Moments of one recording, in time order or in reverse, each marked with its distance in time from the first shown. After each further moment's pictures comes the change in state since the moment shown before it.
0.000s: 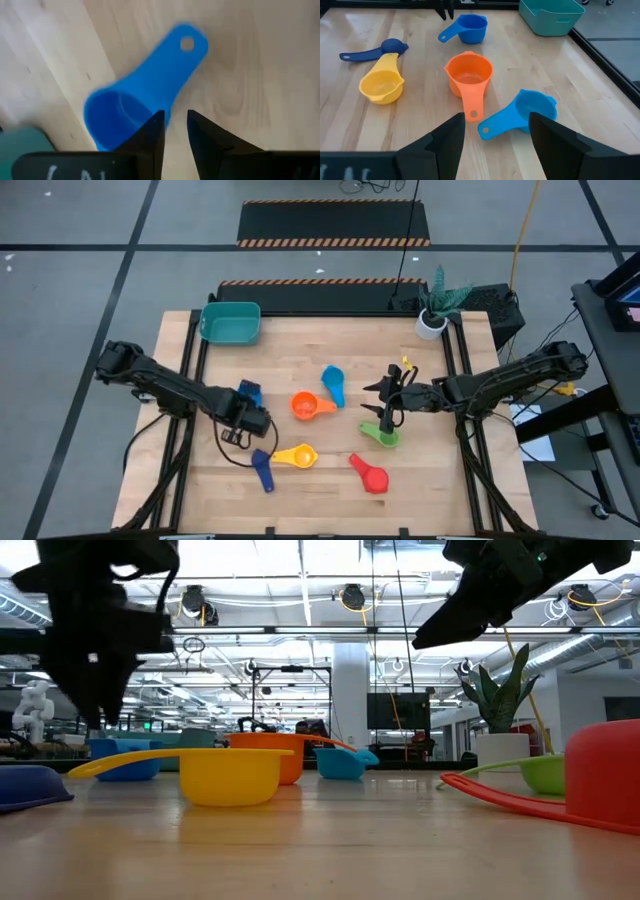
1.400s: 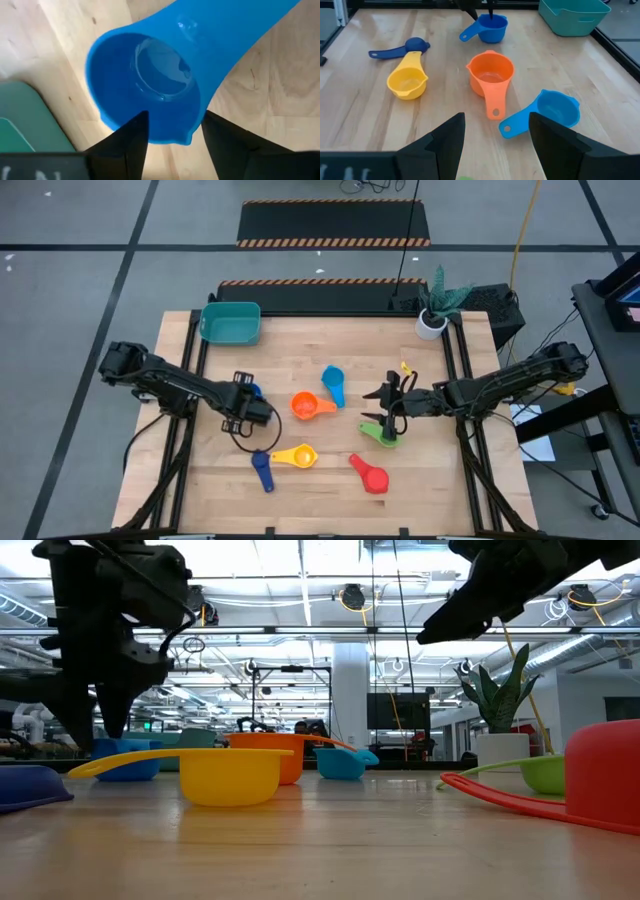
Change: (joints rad) left arm 0.111 0.058 -0.074 0.001 -0.056 -0.035; right arm 0.036 0.000 0.000 0.002 -0.054 0.026
